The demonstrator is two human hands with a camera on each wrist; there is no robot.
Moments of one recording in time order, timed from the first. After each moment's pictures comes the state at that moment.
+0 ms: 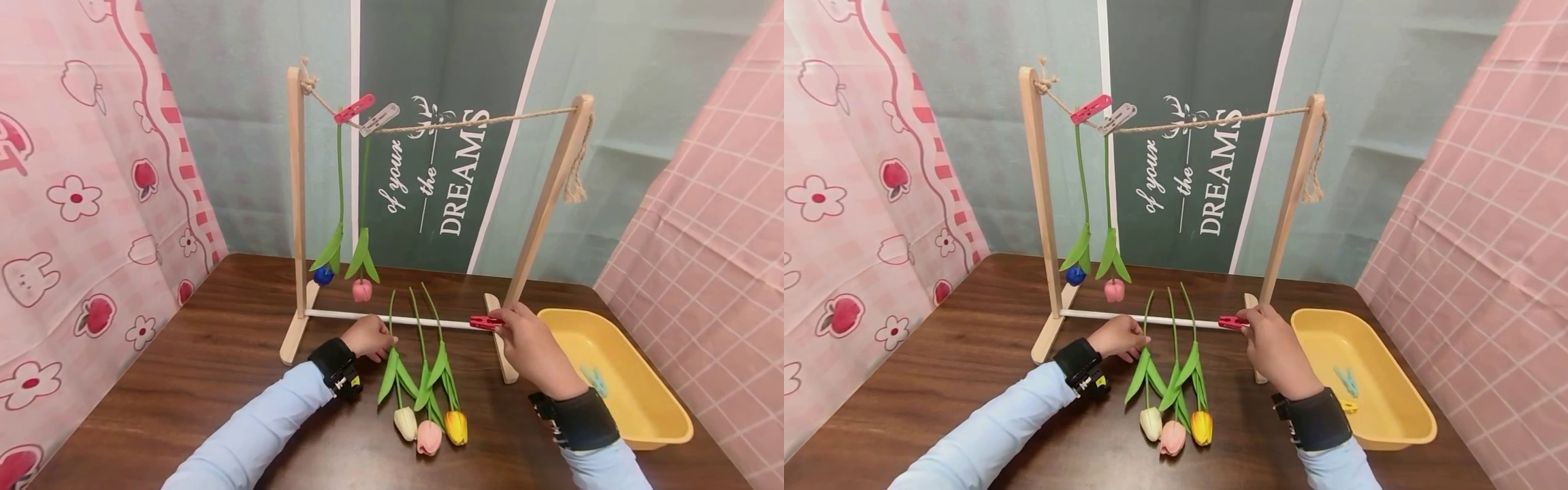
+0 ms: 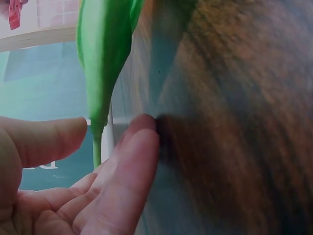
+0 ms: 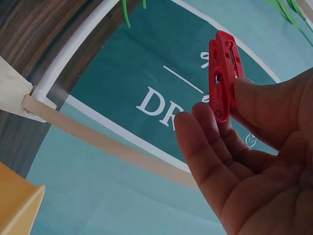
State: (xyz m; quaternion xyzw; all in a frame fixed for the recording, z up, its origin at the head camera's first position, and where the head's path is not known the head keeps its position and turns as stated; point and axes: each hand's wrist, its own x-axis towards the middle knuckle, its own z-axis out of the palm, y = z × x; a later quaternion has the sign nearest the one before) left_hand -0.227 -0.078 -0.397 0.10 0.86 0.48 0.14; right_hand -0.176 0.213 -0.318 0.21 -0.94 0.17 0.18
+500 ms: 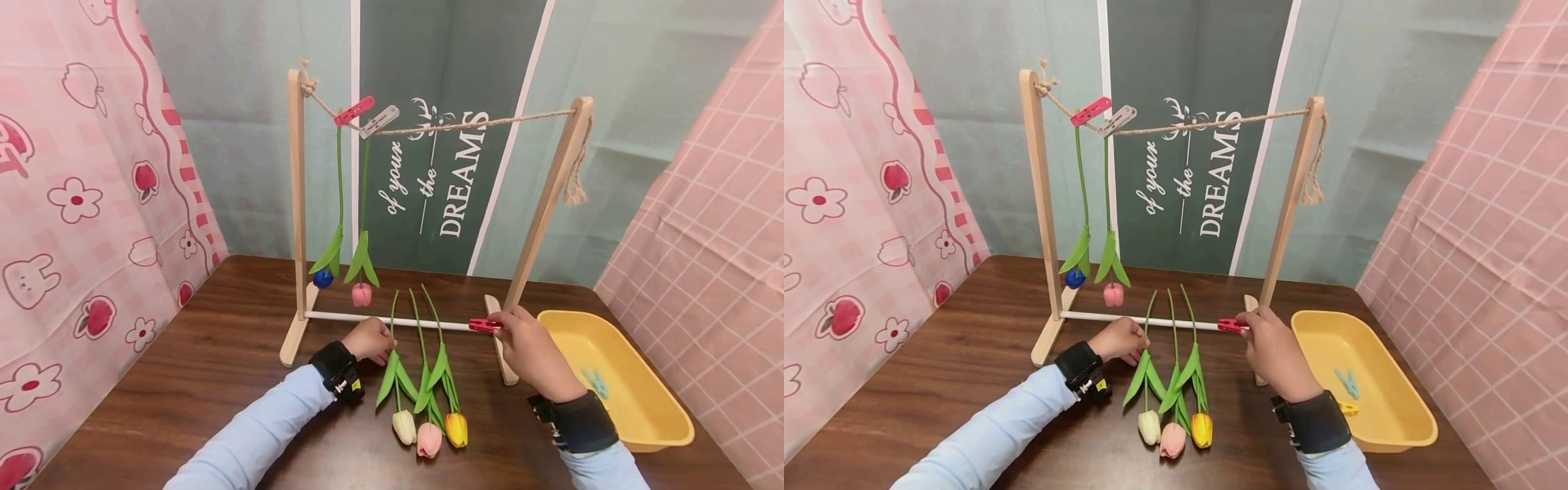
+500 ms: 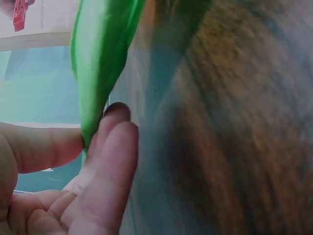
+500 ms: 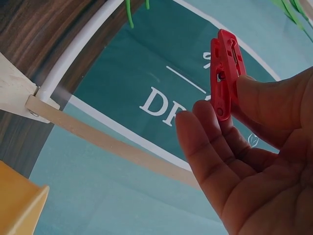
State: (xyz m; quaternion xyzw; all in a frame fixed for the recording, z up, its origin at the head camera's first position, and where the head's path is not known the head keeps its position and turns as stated) left_hand -0.231 -0.074 -0.407 0.09 0.83 0.54 0.15; right_hand -0.178 0.213 -0.322 0.22 -0.94 0.16 0.19
